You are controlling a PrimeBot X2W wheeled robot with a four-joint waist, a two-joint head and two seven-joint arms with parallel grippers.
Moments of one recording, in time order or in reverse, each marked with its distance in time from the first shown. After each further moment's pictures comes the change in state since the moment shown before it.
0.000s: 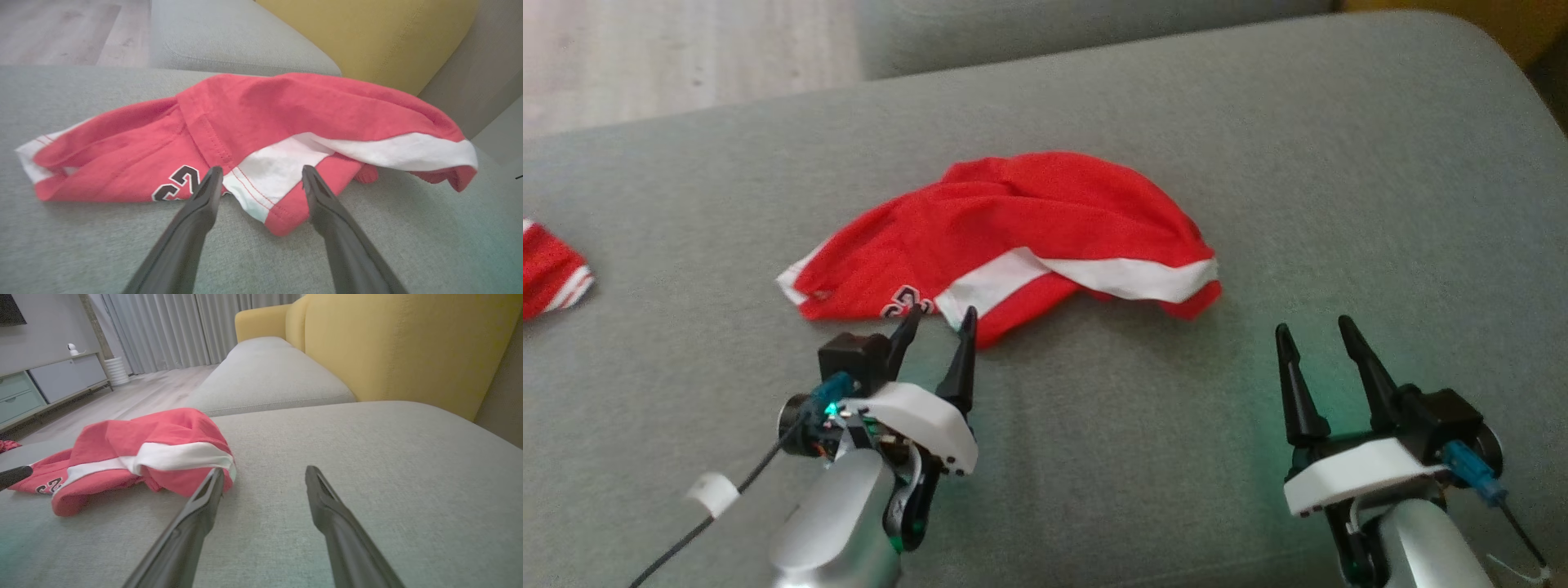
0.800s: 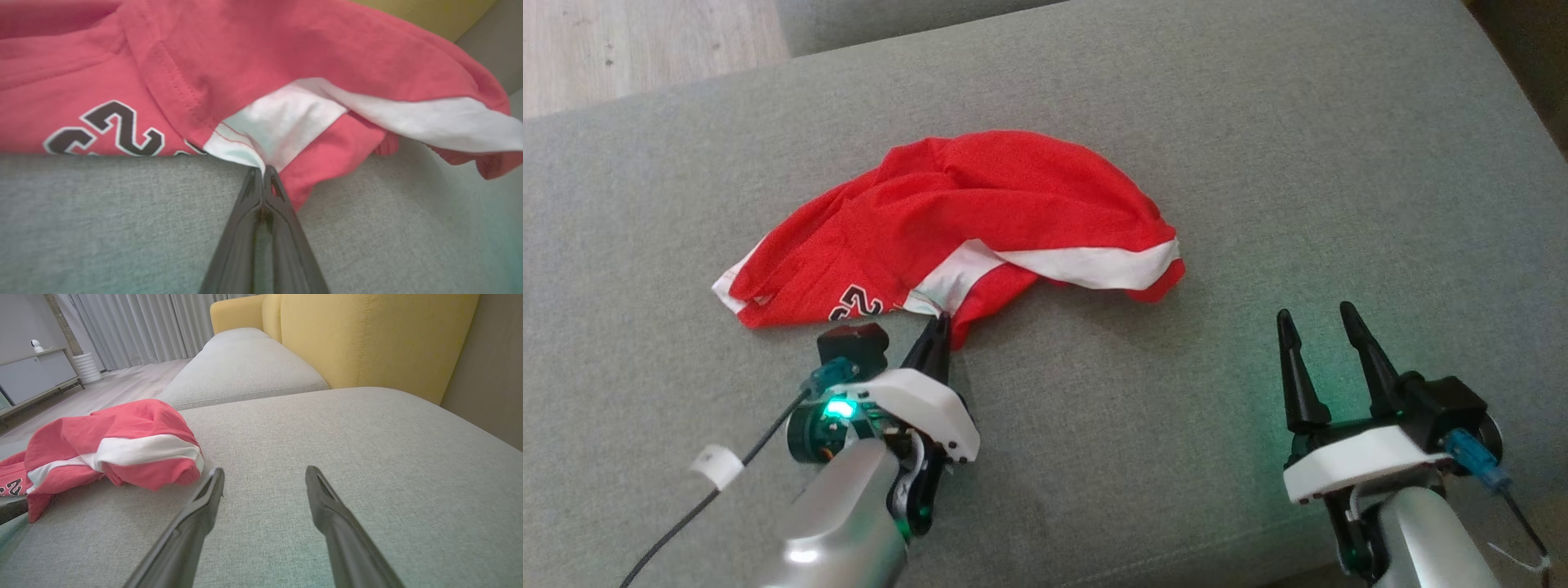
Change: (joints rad) left arm -0.110 -0.003 -0.129 0.184 -0.257 0.027 0.004; right arm -0.030 0.000 0.000 0.003 0.015 0.000 0.000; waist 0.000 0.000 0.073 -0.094
